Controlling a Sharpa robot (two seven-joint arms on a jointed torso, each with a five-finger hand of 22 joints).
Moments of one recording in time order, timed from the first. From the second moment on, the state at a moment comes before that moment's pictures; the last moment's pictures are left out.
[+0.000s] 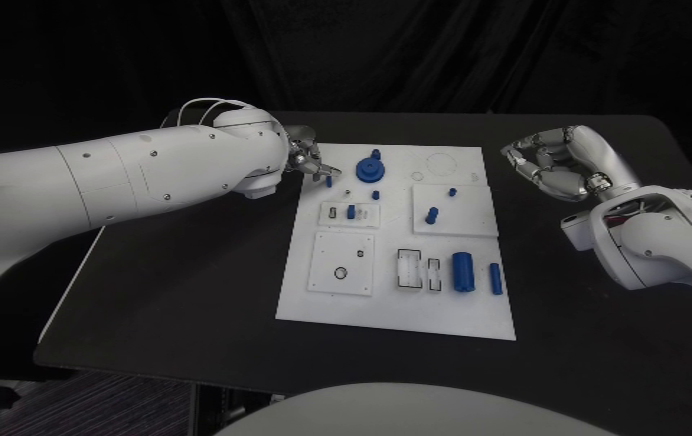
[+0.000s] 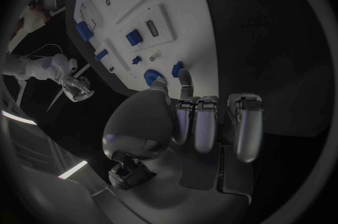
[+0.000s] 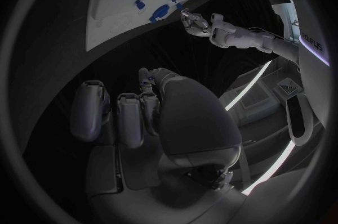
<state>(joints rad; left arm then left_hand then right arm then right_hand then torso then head) 1.40 -0.65 -0.21 1.29 -1.16 0.02 -0.48 1.12 0.11 -0.16 0.29 0.20 0.97 0.01 0.44 1.13 1.47 -0.06 1.57 1.31 1.47 -0.10 1.57 1.31 0.02 1.47 0.01 1.54 1.31 1.28 -1.07 -0.25 1.59 -0.91 -0.76 0.27 1.39 -0.04 0.34 0.21 0.58 0.98 0.11 0.16 0.27 1.41 0.03 1.44 1.31 1.47 -0.04 1.46 1.31 0.06 1.44 0.06 1.28 1.31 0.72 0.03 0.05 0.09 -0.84</state>
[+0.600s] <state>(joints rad) 1.40 -0.62 -0.21 1.25 -1.17 0.03 -0.48 1.13 0.11 -0.17 0.29 0.22 0.97 0.01 0.42 1.13 1.47 -0.06 1.57 1.31 1.47 -0.10 1.57 1.31 0.02 1.47 0.01 1.53 1.31 1.28 -1.06 -0.25 1.59 -0.91 -0.76 0.27 1.39 -0.04 0.34 0.21 0.58 0.98 0.11 0.16 0.27 1.41 0.03 1.44 1.31 1.47 -0.04 1.46 1.31 0.06 1.44 0.06 1.28 1.31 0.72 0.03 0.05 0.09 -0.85</state>
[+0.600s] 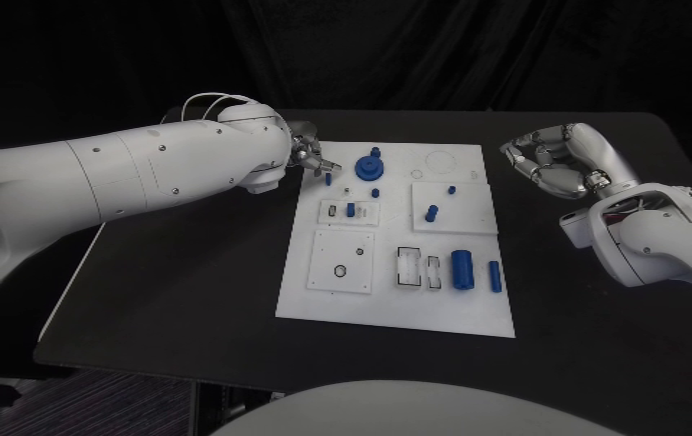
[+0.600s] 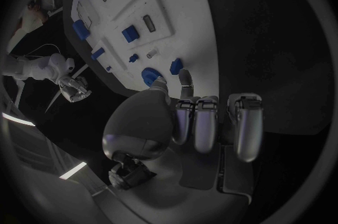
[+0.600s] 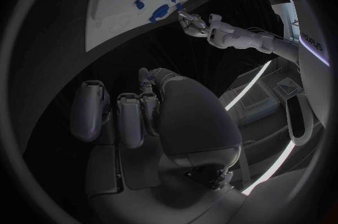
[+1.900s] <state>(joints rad) 1.40 -0.59 -0.21 1.22 -1.17 0.08 -0.47 1.15 0.14 -0.17 0.29 0.29 0.97 0.02 0.38 1.10 1.47 -0.05 1.57 1.31 1.46 -0.10 1.57 1.31 0.02 1.47 0.01 1.52 1.31 1.28 -1.06 -0.25 1.59 -0.91 -0.75 0.27 1.39 -0.04 0.34 0.21 0.58 0.98 0.11 0.16 0.27 1.41 0.03 1.44 1.31 1.47 -0.04 1.46 1.31 0.06 1.44 0.06 1.28 1.31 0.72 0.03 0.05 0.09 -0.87</state>
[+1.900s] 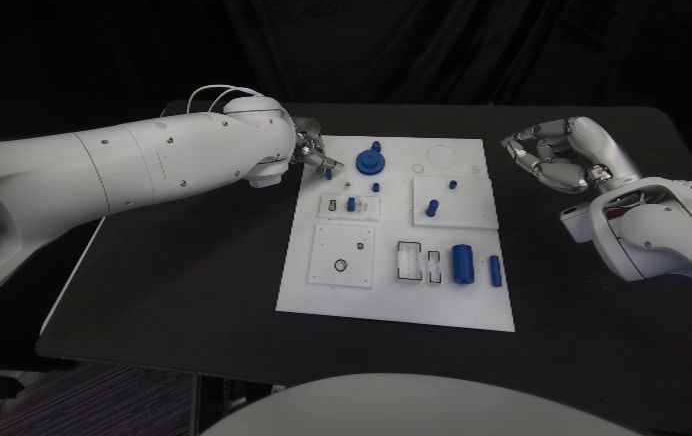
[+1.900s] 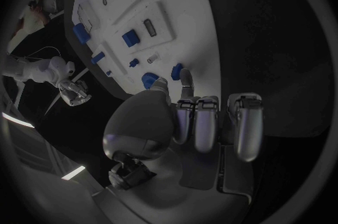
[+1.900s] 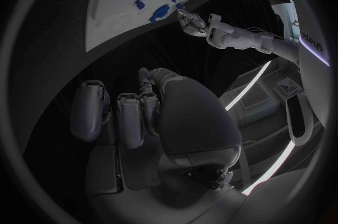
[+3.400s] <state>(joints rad) 1.39 -0.60 -0.21 1.22 -1.13 0.10 -0.47 1.28 0.09 0.00 0.24 0.48 0.97 0.02 0.31 1.06 1.46 -0.05 1.57 1.31 1.46 -0.10 1.57 1.31 0.02 1.47 0.01 1.50 1.31 1.28 -1.06 -0.25 1.59 -0.91 -0.75 0.27 1.39 -0.04 0.35 0.21 0.58 0.98 0.11 0.16 0.27 1.41 0.03 1.44 1.31 1.47 -0.04 1.46 1.31 0.06 1.44 0.06 1.28 1.31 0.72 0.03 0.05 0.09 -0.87</state>
